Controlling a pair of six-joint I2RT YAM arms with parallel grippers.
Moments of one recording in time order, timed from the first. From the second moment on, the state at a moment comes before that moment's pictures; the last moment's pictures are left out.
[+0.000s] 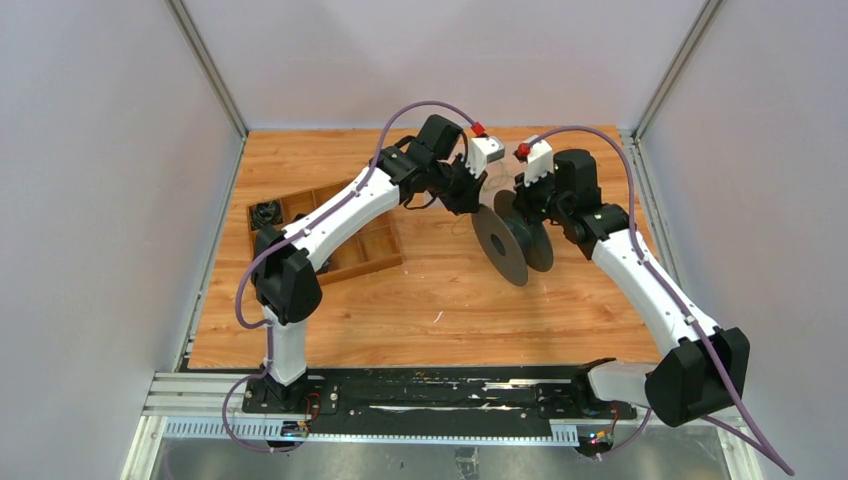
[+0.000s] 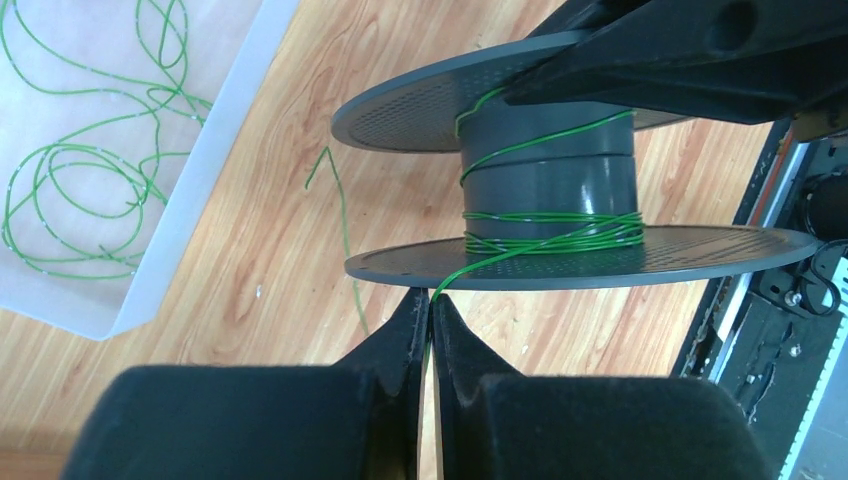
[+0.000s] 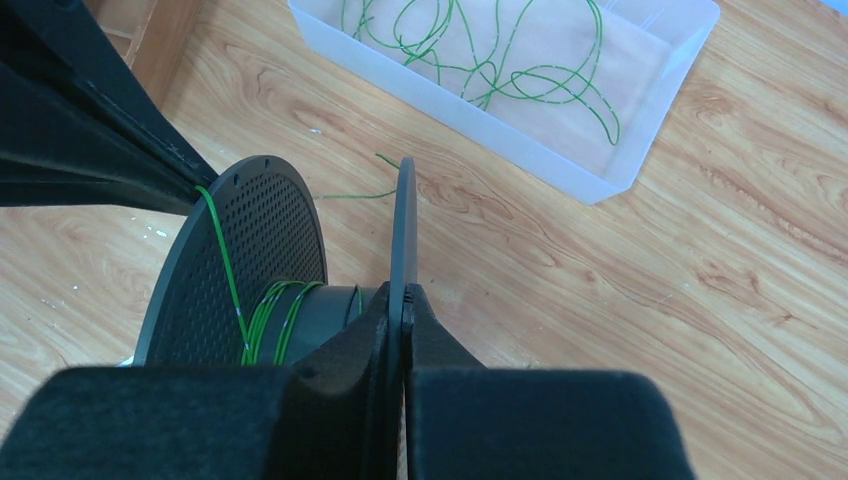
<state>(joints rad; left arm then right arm) -0.72 1.93 1.90 -0.70 0.40 0.15 0.33 1.26 1.11 -0.41 -0.20 -0.18</state>
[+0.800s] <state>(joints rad) -0.63 1.88 1.70 -0.57 0.45 0.14 0.31 1.22 1.12 -0.41 -0.31 -0.18</state>
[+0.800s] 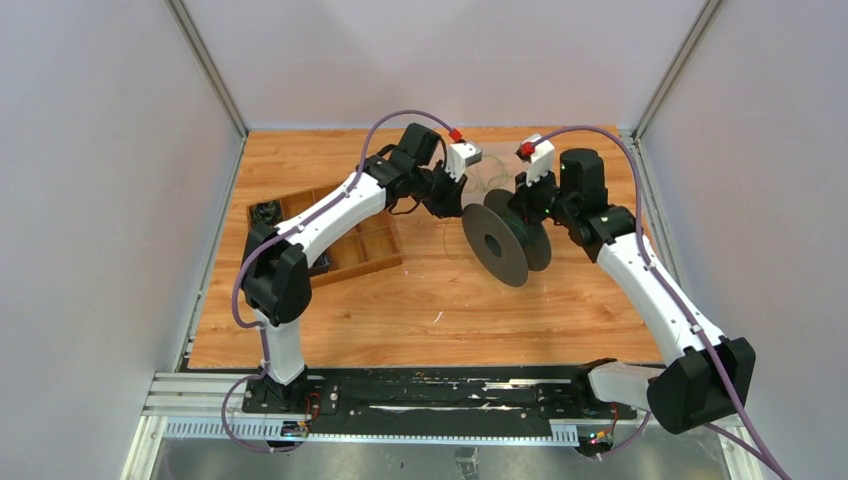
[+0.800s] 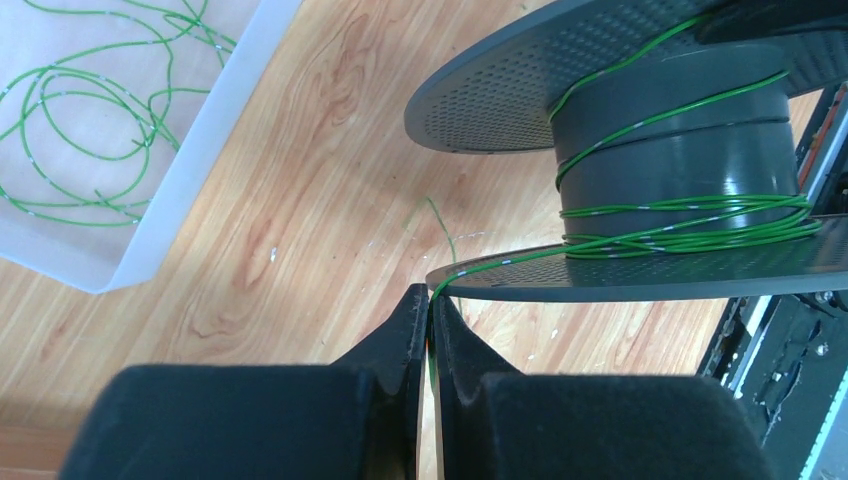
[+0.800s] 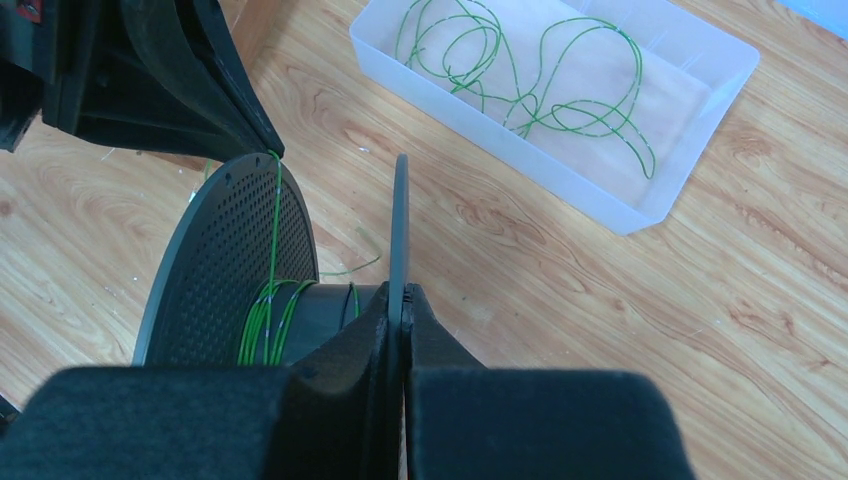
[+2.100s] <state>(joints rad) -0.55 1.79 1.37 -0.29 0.55 0.02 0.25 1.22 1.23 -0.46 -0.34 -0.13</state>
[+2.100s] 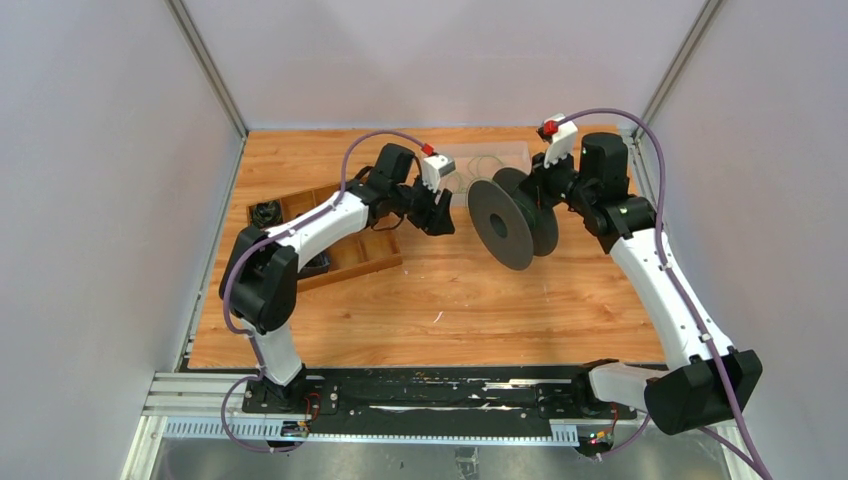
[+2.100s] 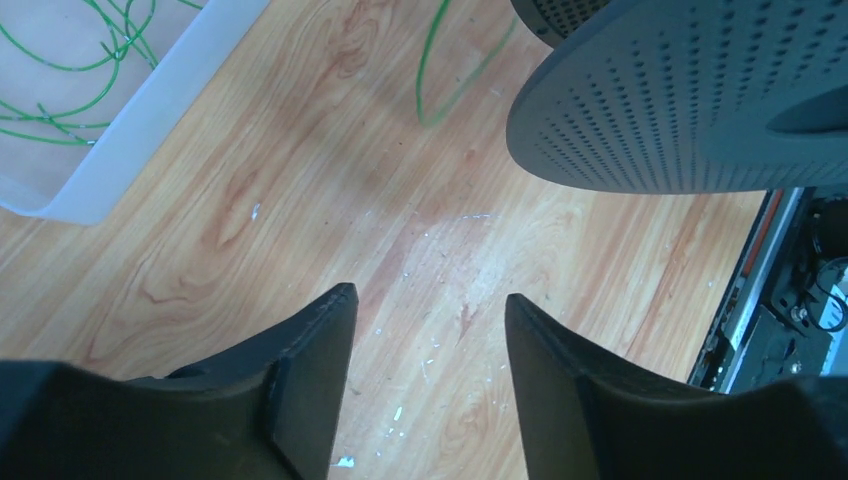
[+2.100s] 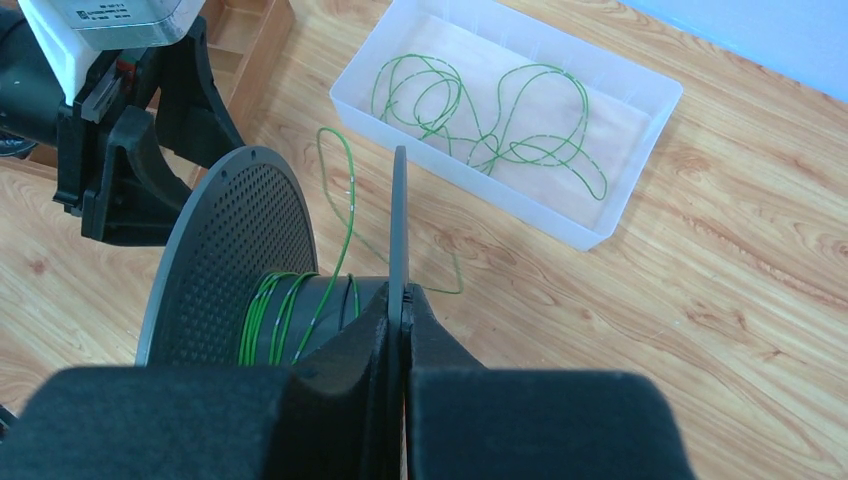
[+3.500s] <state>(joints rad) -0.51 1.98 1.34 0.28 0.73 -0.35 0.25 1.22 1.27 -0.48 -0.42 -0.09</state>
